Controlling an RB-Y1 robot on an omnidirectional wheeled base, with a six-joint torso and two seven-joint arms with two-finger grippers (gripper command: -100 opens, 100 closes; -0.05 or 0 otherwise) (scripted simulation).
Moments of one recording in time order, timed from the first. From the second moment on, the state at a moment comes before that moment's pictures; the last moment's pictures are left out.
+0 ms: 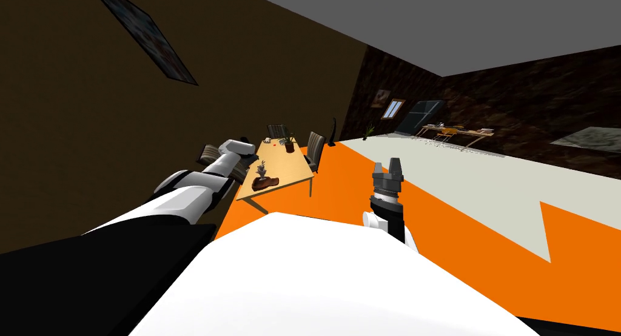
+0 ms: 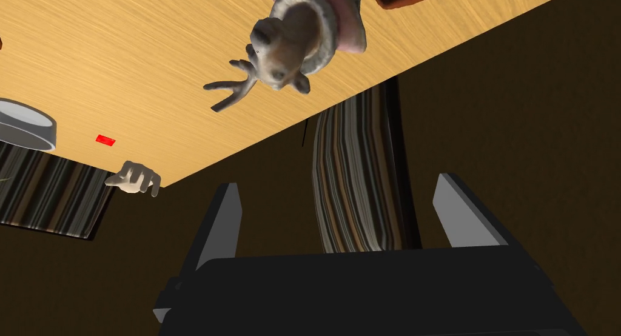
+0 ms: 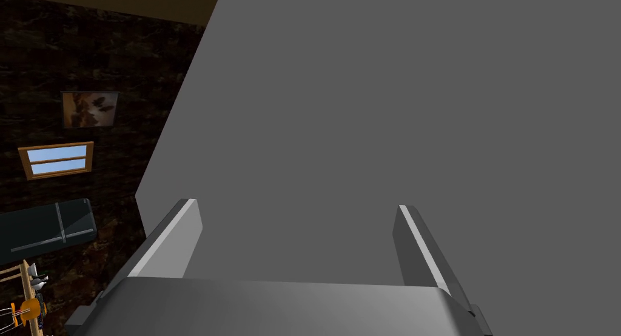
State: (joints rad) left arm -0.70 0.97 -0.10 -0.94 0.47 1.29 -0.51; right arm 0.45 0.00 -0.07 -2.23 0.09 -0.53 0.02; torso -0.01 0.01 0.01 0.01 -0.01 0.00
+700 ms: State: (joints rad) left arm -0.79 0.97 -0.11 -0.75 0.47 1.25 -0.56; right arm 0.45 0.00 -0.07 -2.23 0.09 -0.53 0.02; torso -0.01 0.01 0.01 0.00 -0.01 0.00
